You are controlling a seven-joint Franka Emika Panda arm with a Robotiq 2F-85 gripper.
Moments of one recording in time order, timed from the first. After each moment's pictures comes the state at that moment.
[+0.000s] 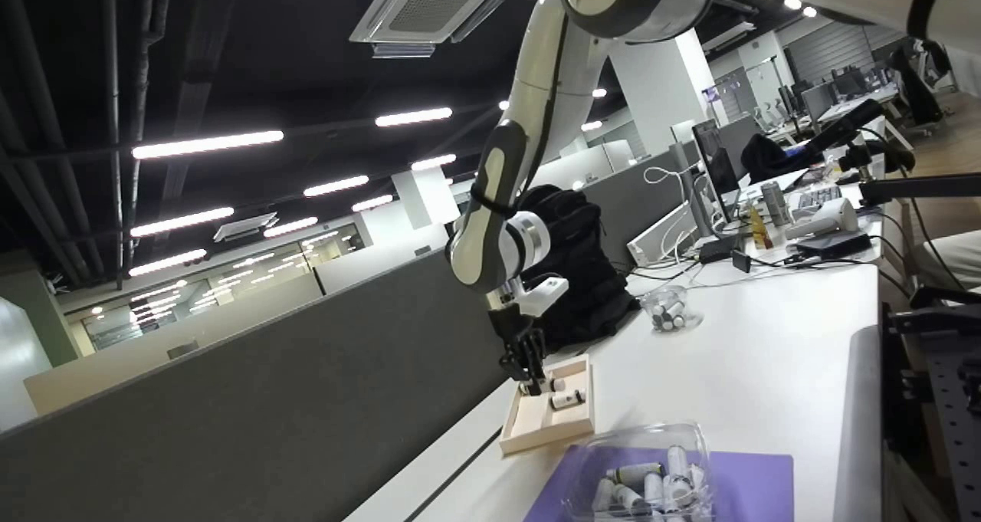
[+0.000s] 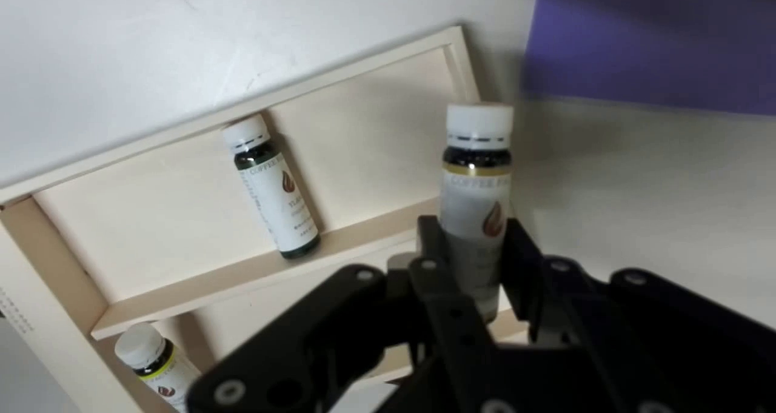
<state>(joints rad) -0.07 0.69 0.04 -1.69 0.00 2.41 -0.25</state>
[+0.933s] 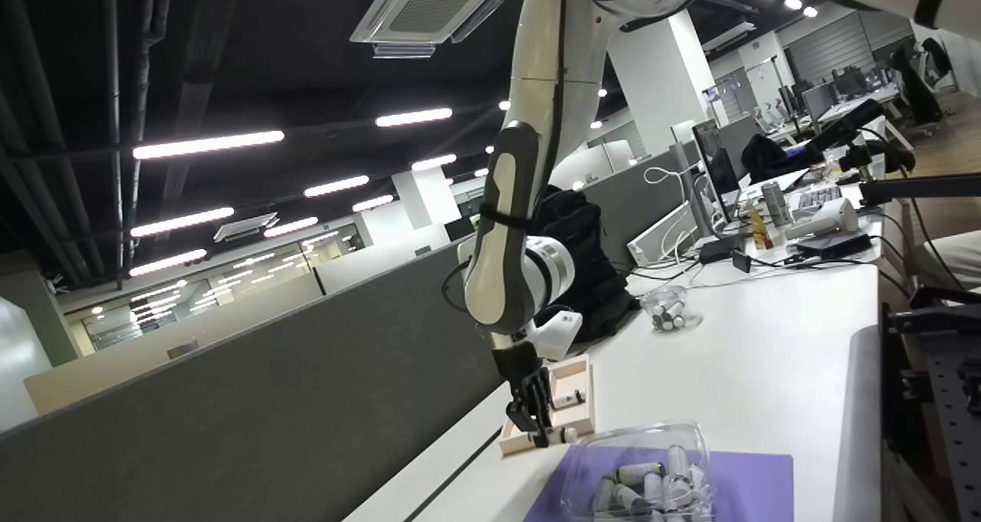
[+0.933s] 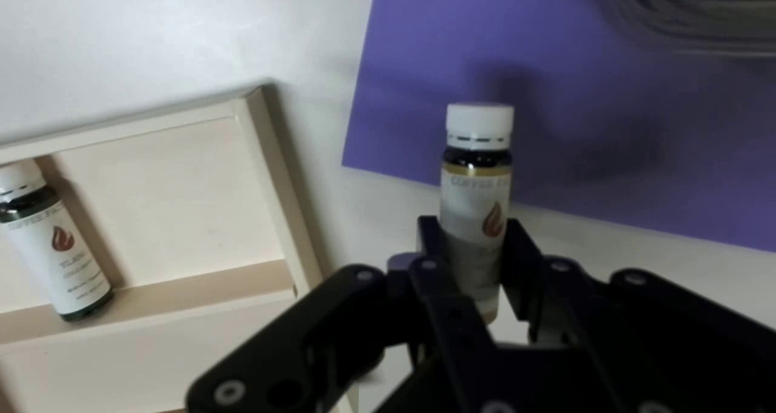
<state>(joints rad) 0.01 0.61 0.07 -1.98 0.00 2.68 -0.26</state>
